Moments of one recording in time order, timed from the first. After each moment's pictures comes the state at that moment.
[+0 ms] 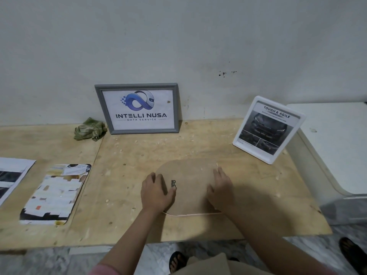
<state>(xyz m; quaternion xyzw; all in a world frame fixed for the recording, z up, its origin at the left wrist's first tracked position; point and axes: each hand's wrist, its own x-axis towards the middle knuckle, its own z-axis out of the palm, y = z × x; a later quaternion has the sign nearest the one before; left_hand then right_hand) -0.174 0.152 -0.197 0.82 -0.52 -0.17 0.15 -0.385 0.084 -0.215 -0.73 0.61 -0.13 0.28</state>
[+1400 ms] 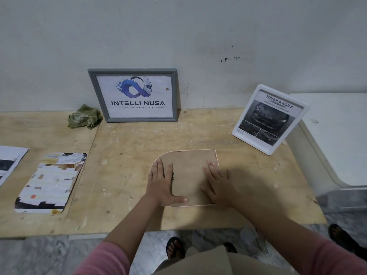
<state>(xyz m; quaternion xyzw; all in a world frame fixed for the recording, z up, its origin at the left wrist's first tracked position) -0.181 0.146 -0.206 0.73 -0.64 -0.24 -0.05 -0.415 0.082 -0.228 -0.88 0.45 0.07 0.15</state>
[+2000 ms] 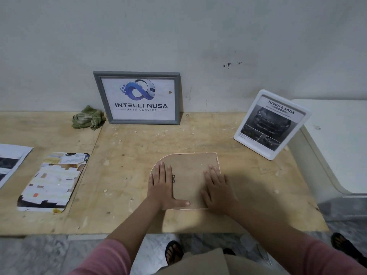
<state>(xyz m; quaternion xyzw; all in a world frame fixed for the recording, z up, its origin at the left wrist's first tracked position) -0.190 0.149 -0.201 0.73 -0.63 -0.23 -0.09 -0.405 0.095 -0.229 -0.87 0.48 0.01 0.11</state>
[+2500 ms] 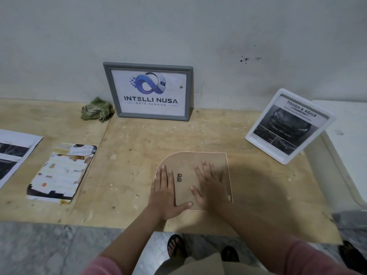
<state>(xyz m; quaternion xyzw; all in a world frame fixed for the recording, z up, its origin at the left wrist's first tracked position) -0.186 0.176 -0.216 0.76 -0.62 -0.20 -0.04 -0.354 0.096 -0.228 -0.86 0.49 0.04 0.12</state>
